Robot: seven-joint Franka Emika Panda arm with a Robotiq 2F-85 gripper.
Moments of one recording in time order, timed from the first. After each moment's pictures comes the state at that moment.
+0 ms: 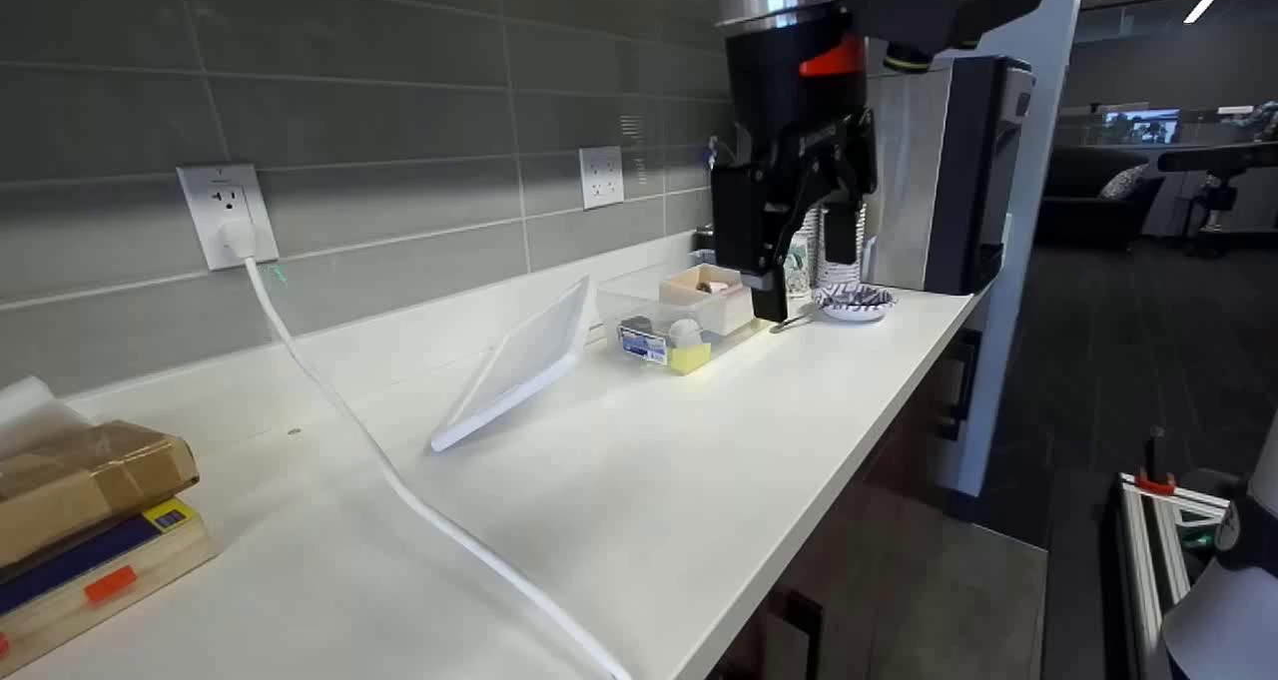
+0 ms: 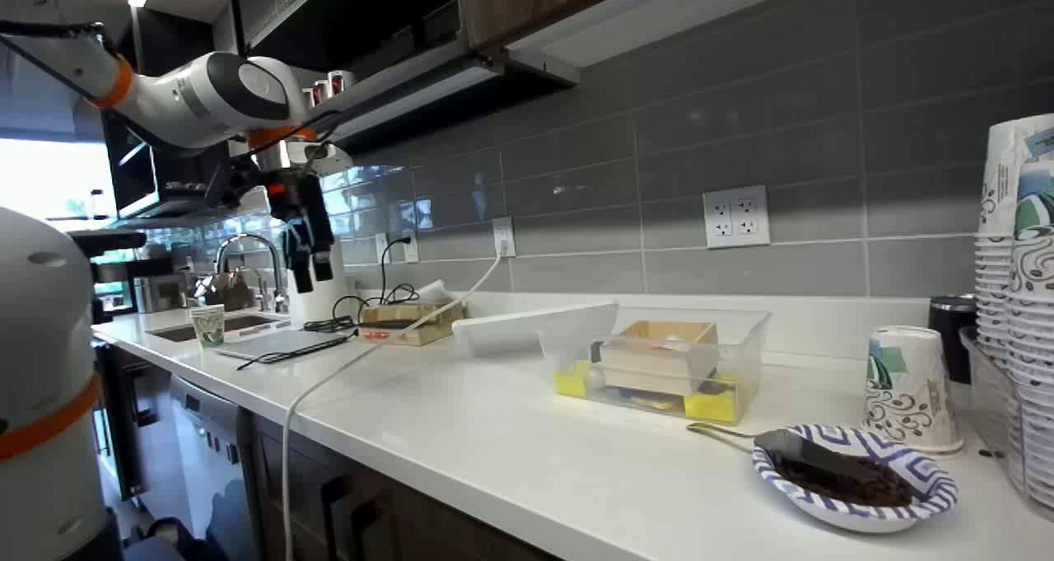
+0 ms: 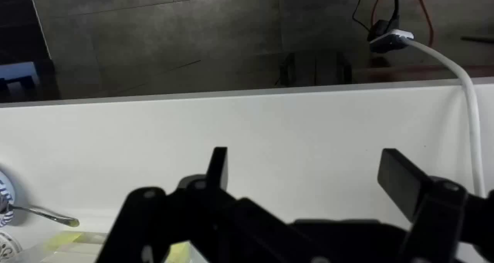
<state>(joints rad) 0.07 -0.59 0.43 -2.55 0.02 1.89 0.55</state>
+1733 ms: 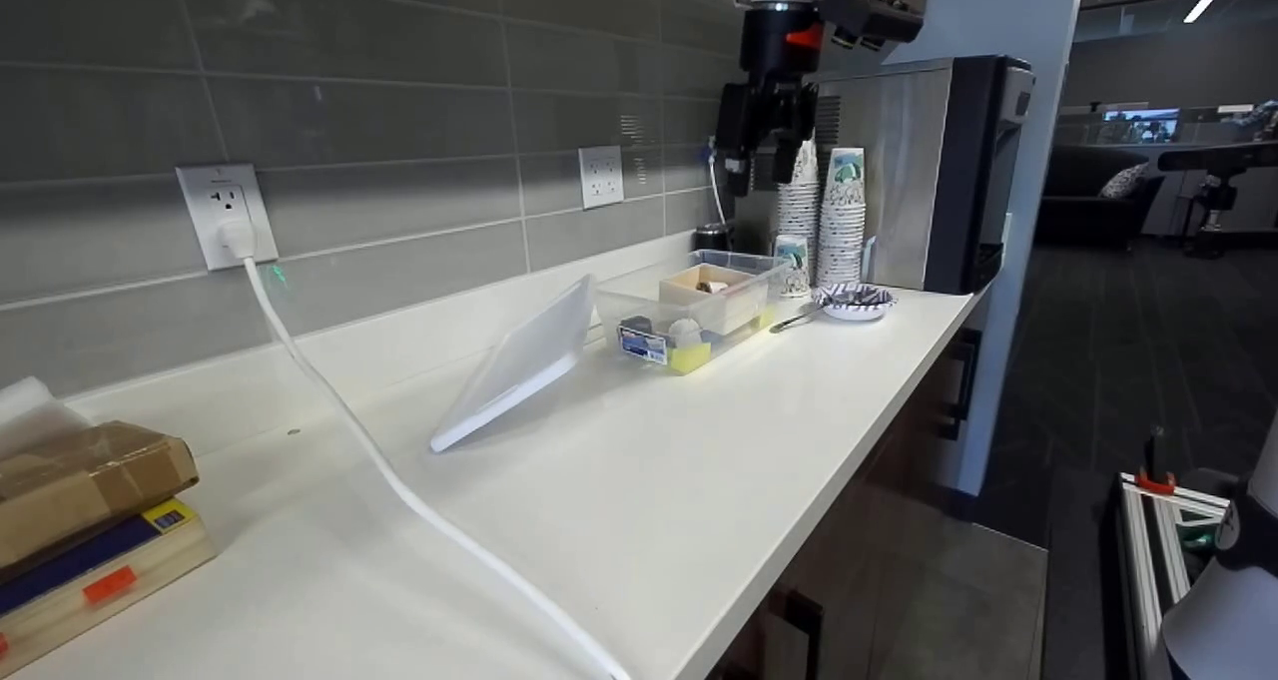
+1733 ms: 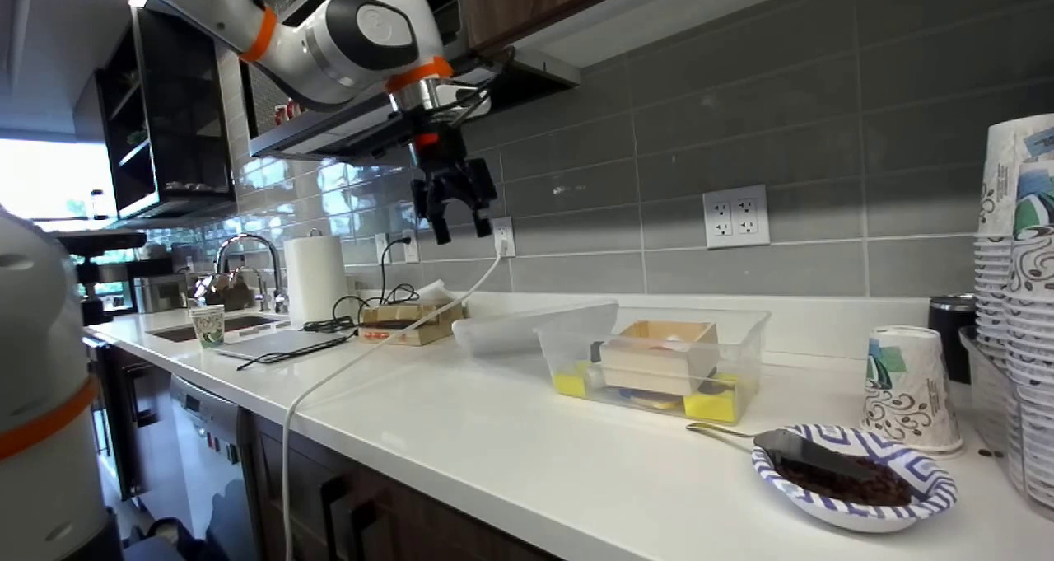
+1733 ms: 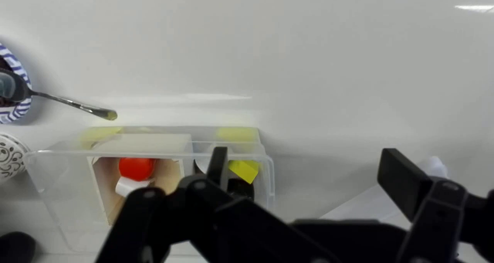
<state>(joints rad) -0.04 -0.48 -0.02 -2.44 -0.10 2.14 0.03</state>
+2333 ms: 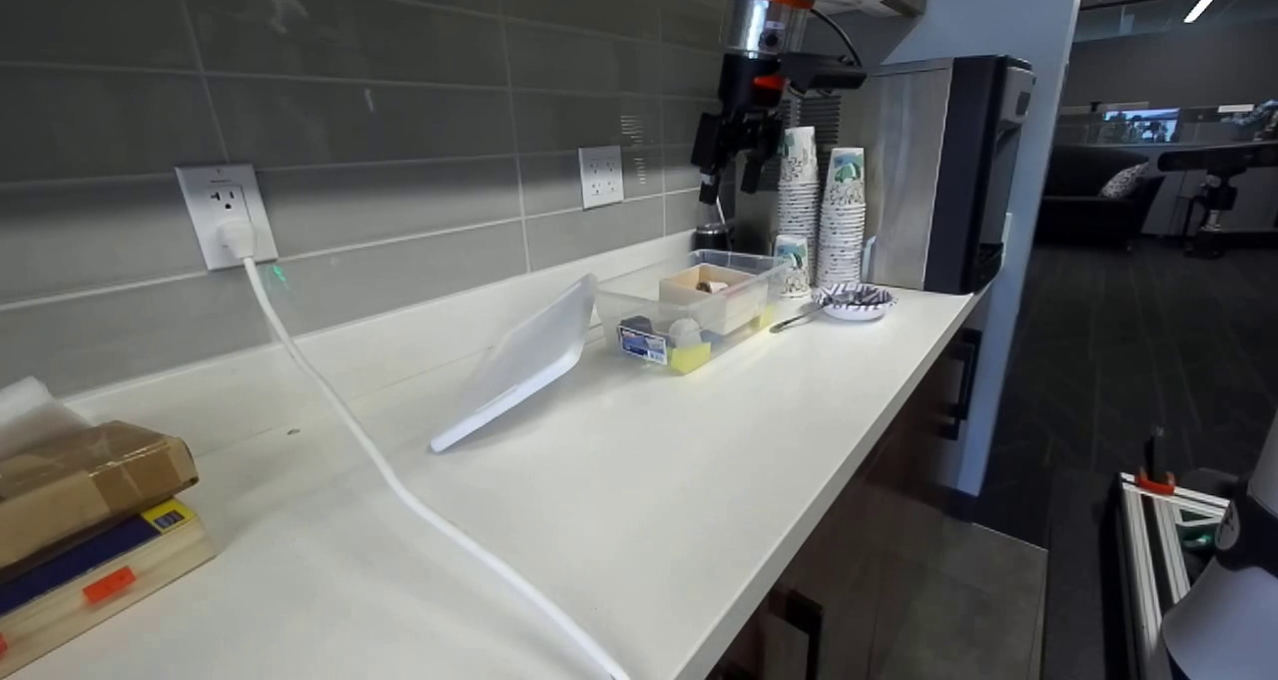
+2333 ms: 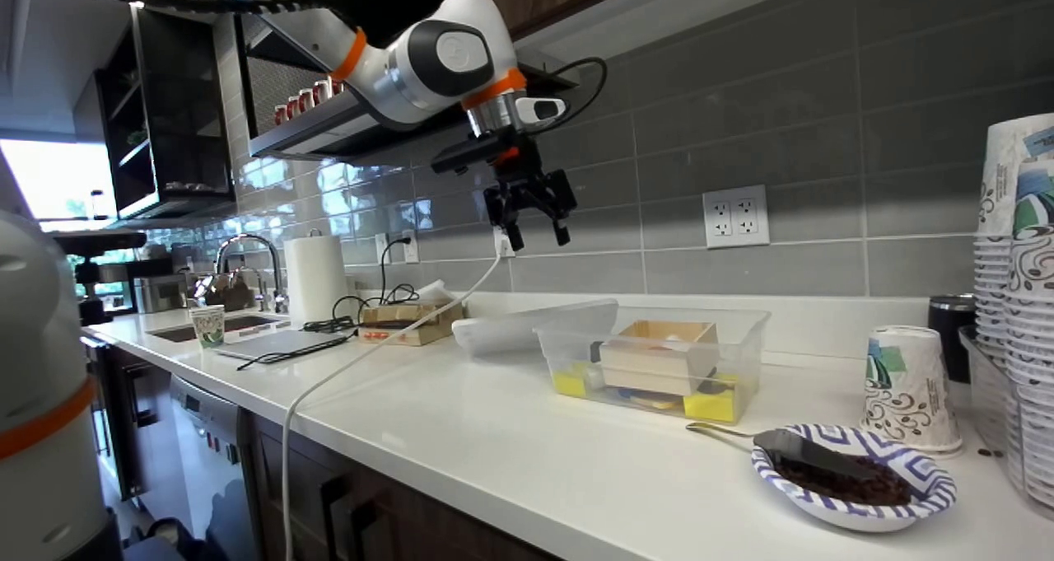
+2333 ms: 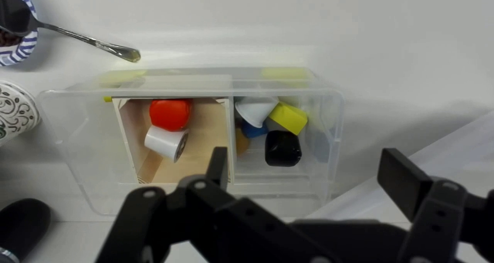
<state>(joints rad) -0.07 -0.23 -0.14 -2.30 -0.08 2.34 -0.11</state>
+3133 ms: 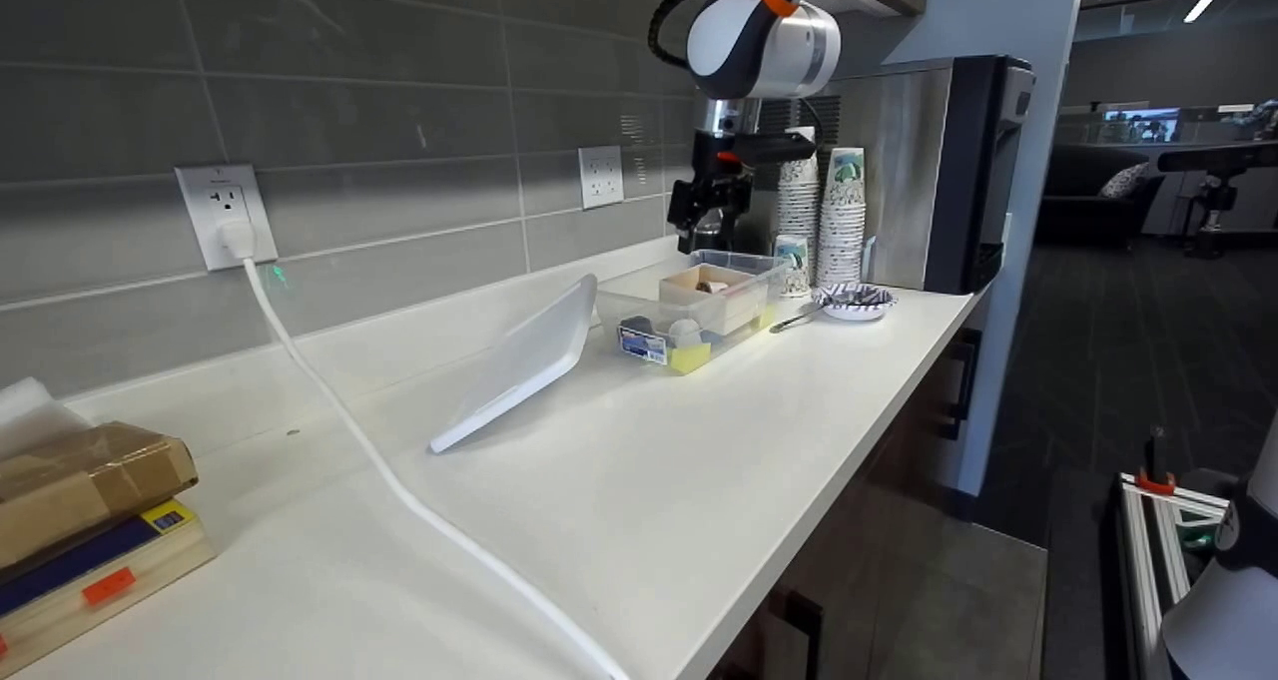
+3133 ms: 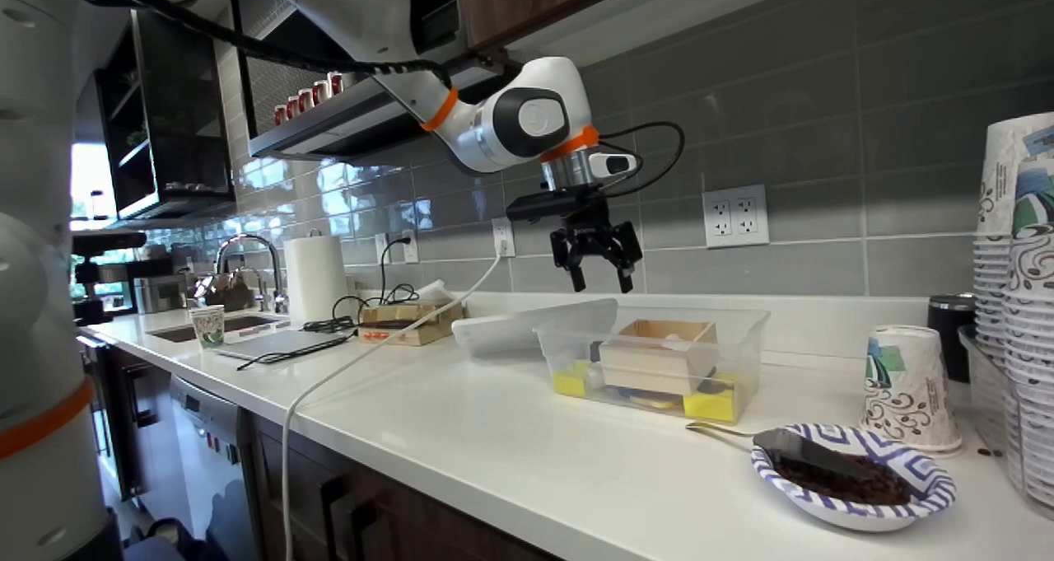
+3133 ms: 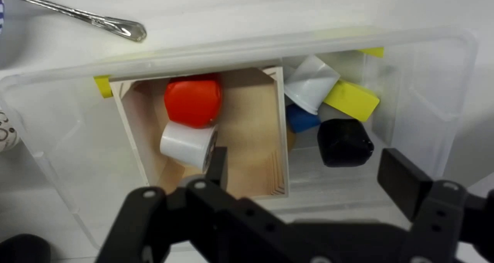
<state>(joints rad) -0.12 0.13 -0.17 -2.07 0.02 2.43 -0.16</state>
